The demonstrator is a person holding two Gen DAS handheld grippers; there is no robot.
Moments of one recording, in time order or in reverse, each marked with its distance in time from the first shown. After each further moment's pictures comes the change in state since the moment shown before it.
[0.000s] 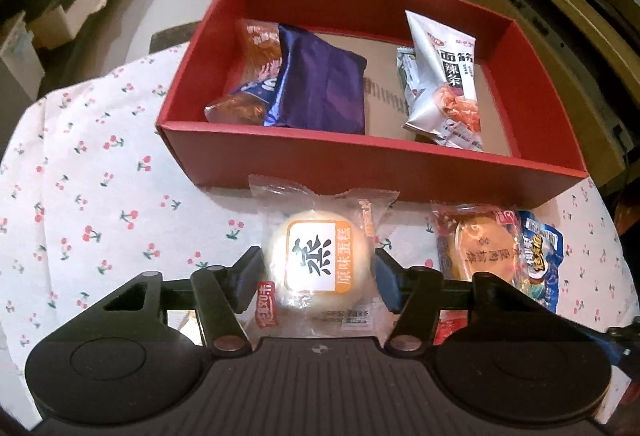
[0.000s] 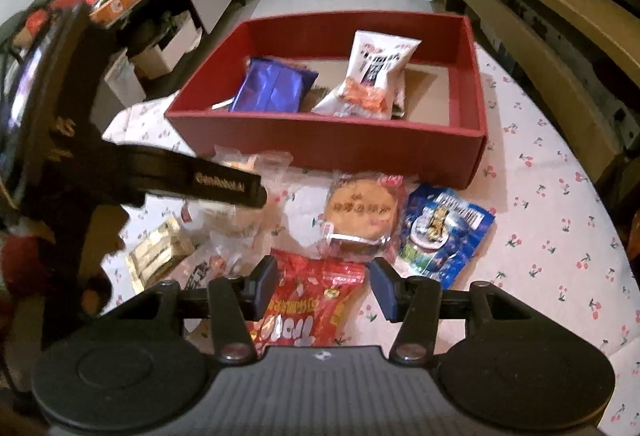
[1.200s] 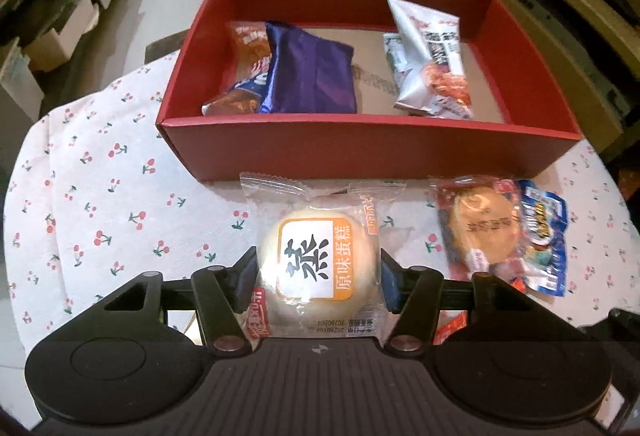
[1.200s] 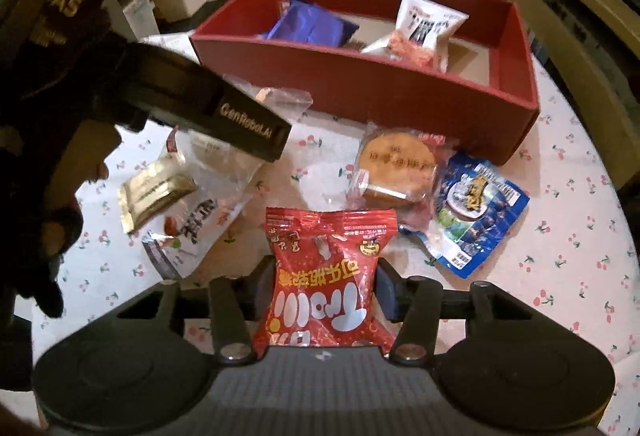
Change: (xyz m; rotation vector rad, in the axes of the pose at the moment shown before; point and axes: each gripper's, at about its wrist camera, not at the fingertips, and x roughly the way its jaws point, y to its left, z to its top) left arm -0.007 -0.005 -0.012 0.088 0.002 0.022; right arm 0.014 0.024 -0.025 -0.142 0.040 -0.032
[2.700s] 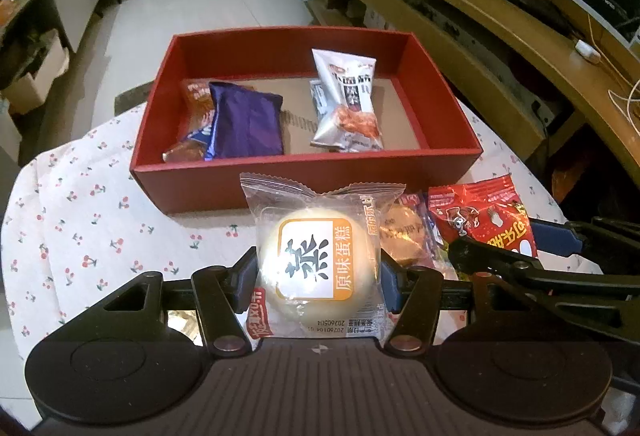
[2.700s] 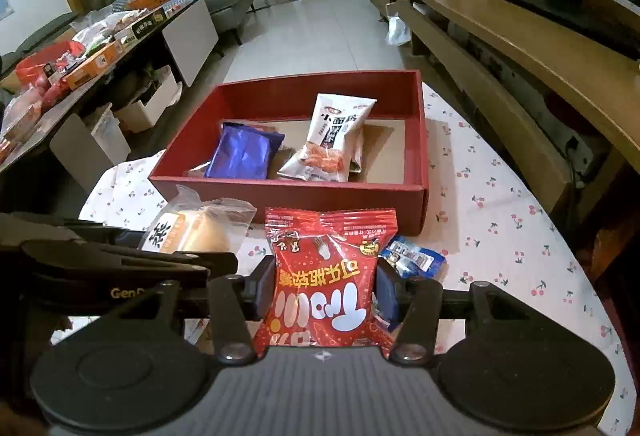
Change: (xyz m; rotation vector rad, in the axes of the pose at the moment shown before) left arm -0.051 -0.026 -0.005 0.063 -0.109 -0.101; right arm -0.053 -0.052 0.026 0.211 -0.211 -0.029
